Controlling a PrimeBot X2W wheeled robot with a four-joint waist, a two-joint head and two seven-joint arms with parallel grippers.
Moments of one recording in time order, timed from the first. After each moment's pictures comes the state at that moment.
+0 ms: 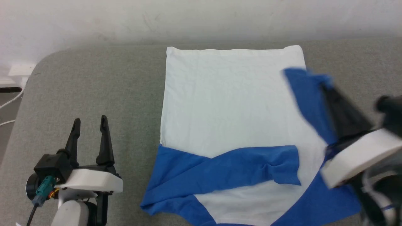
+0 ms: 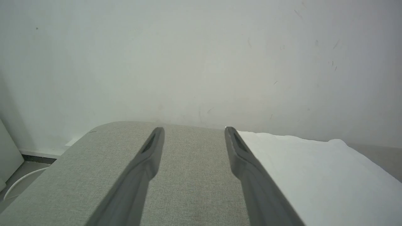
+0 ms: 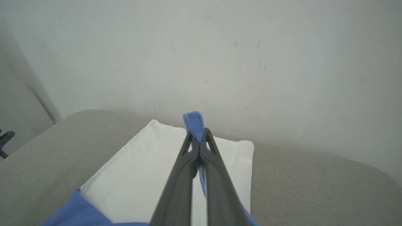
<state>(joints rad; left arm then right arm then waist) -0.10 0.22 -0.06 0.05 -0.34 0.09 -0.24 -0.17 -0.10 -0.01 -0.56 0.21 0.13 0.59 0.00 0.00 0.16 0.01</state>
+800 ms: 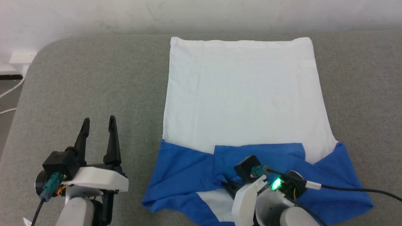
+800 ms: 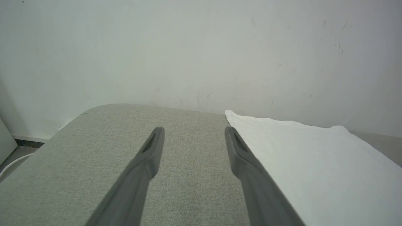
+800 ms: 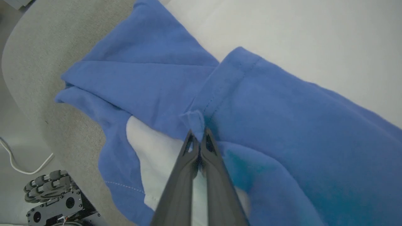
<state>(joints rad) -0.13 0.21 -0.08 0.11 -0.35 0.07 -0.25 -0.15 -0.05 0.48 0.13 0.19 0.13 0.47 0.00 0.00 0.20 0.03</state>
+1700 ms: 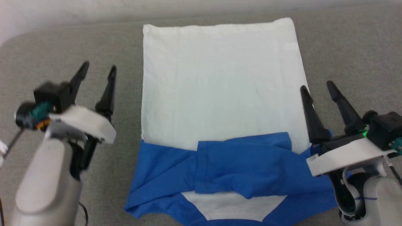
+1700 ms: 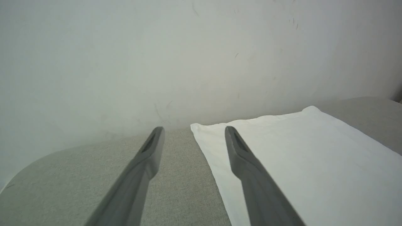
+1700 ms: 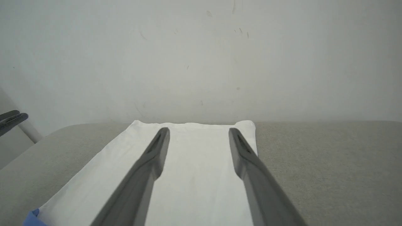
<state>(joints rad) -0.40 0.34 -0.14 0.17 -0.34 -0.06 -0.08 -0.16 -0.05 0.05 -0.16 0.23 0.13 0.04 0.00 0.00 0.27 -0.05</state>
